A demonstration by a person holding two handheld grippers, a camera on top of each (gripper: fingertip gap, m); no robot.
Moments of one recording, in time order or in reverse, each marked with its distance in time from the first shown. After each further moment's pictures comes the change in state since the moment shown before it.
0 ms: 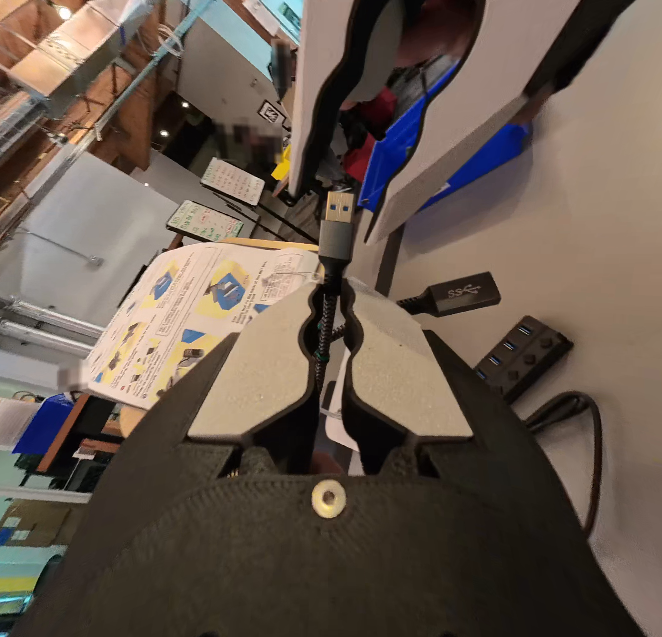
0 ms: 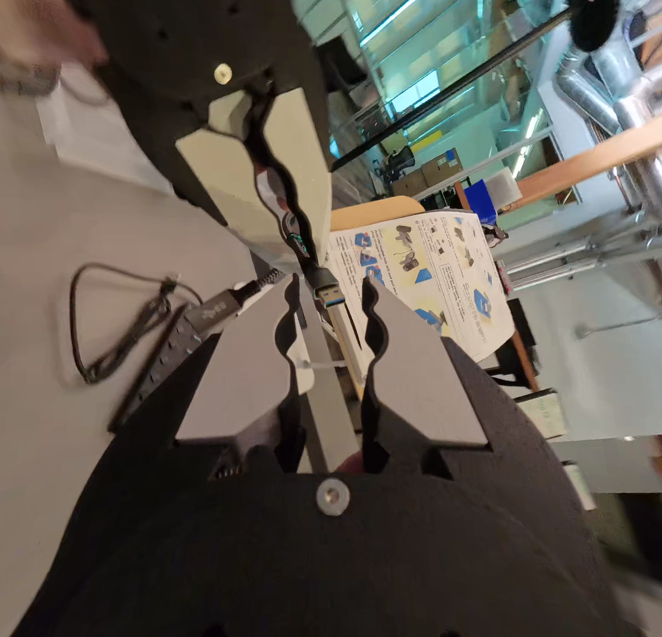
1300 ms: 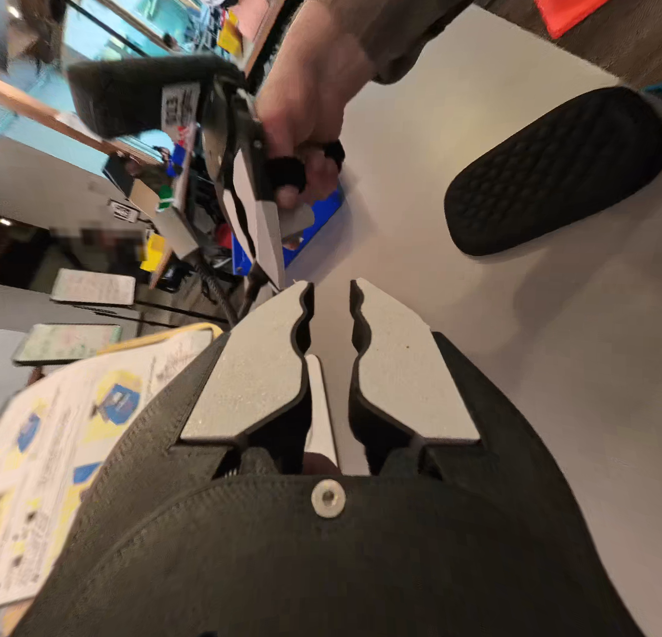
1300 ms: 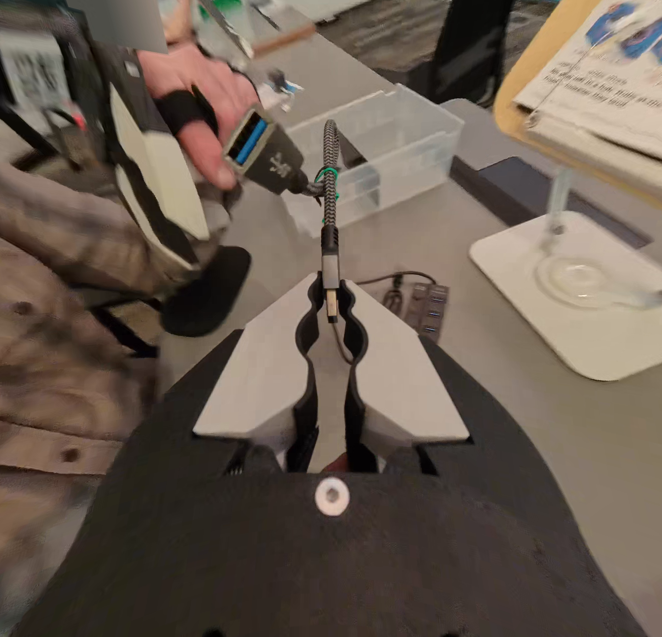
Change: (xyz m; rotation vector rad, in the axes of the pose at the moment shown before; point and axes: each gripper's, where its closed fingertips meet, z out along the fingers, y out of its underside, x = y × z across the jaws) left arm 0.076 -0.035 -0.047 0.187 0.454 0.141; right arm -0.050 0.060 -0.009 0.059 -0.673 0.993
